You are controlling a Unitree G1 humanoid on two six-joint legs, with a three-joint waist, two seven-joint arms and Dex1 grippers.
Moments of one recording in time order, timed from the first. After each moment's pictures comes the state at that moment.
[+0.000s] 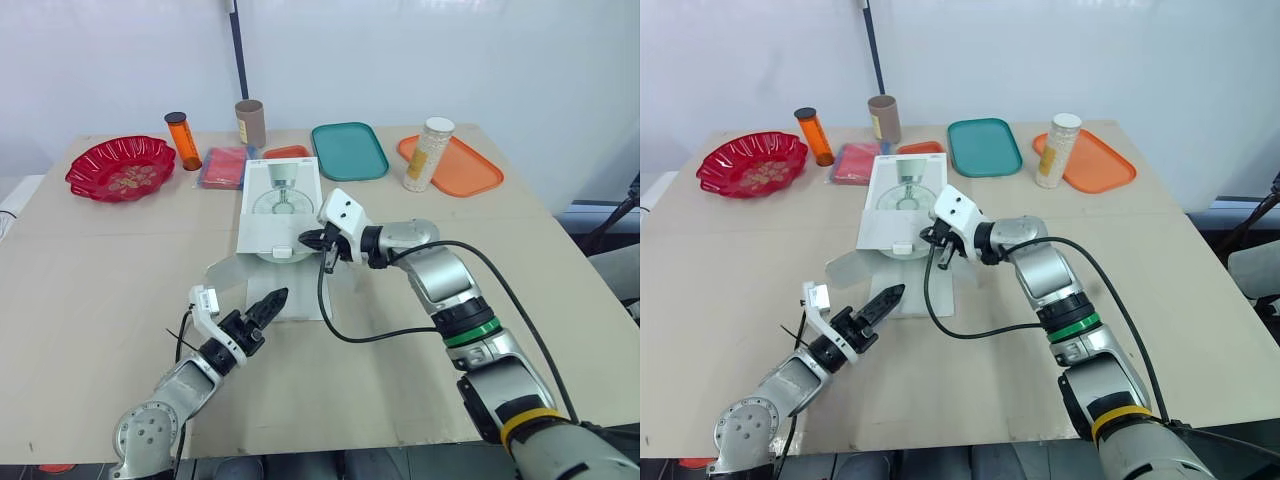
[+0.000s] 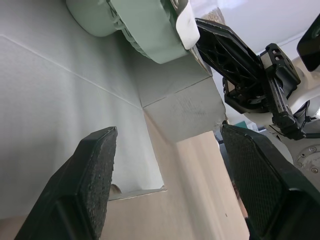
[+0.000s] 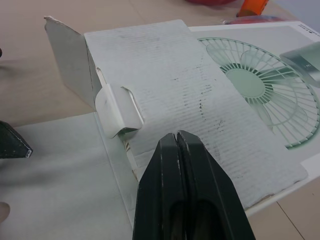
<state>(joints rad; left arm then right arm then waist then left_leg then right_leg) 0.05 0.03 0.18 -0.37 -1.12 0.79 -0.19 -0.83 -0.32 0.29 0.25 0.03 0.40 0.90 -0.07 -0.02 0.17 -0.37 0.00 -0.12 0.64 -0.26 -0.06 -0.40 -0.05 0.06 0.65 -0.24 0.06</state>
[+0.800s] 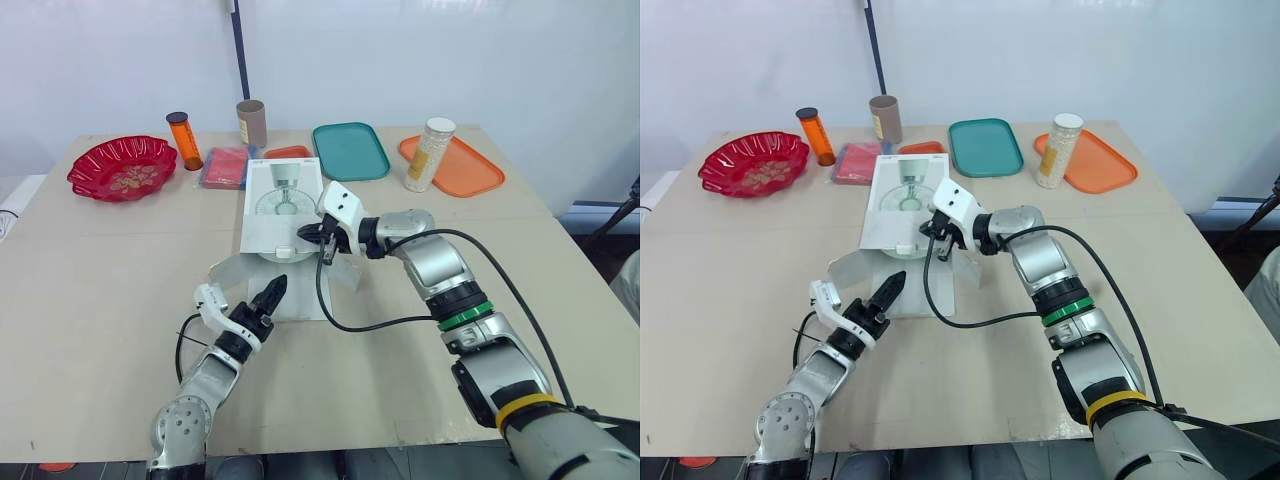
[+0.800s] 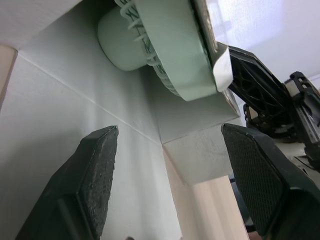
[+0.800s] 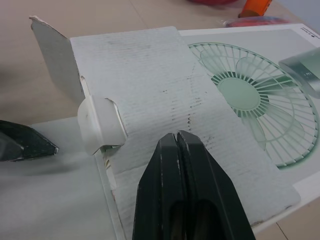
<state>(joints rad) -0.02 -0.08 0.10 -0.21 -1.01 0.54 -0.17 -0.92 -0.30 0.28 0.42 0.01 0.32 0.92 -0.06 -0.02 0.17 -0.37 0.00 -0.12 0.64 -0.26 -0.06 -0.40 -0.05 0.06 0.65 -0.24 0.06</state>
